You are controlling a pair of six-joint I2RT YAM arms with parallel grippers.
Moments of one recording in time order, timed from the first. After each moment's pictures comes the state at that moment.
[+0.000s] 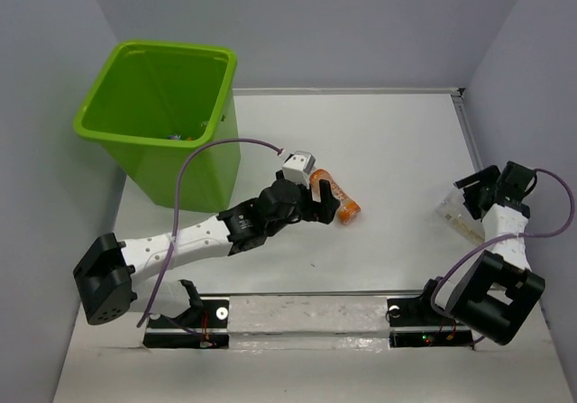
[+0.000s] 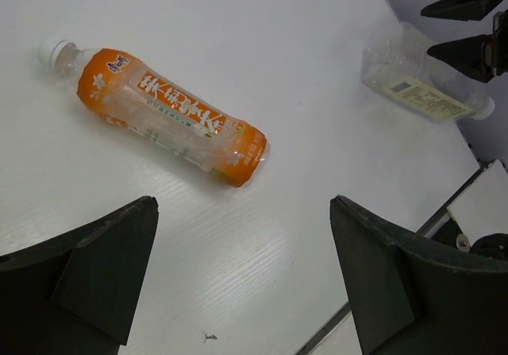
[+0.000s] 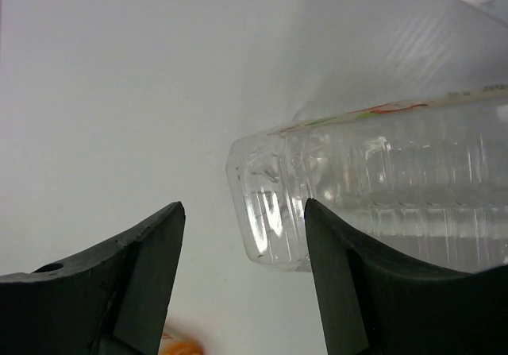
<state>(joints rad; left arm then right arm) -1.06 1.25 0.84 0.06 -0.28 -0.57 -0.60 1.17 0.74 -0.37 -0.19 0.65</state>
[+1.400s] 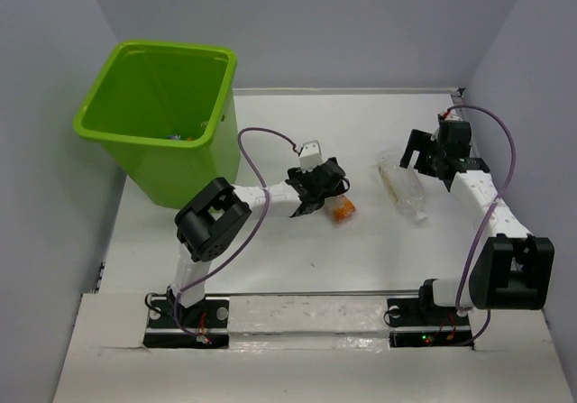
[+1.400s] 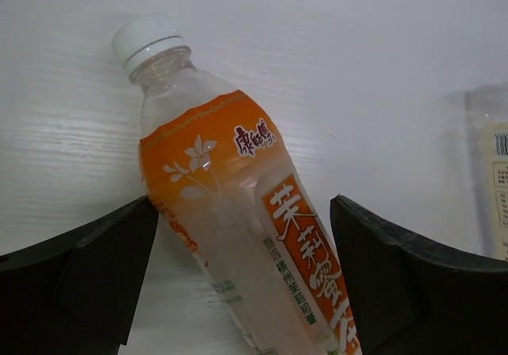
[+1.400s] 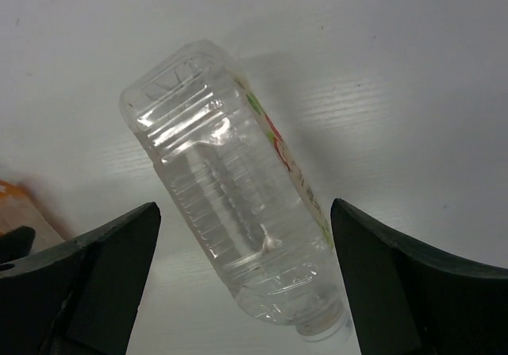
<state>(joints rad) -0.94 1.97 1.24 -0.02 -0.59 -0.93 -0.03 1.33 1.00 -0.37 0.02 0.27</state>
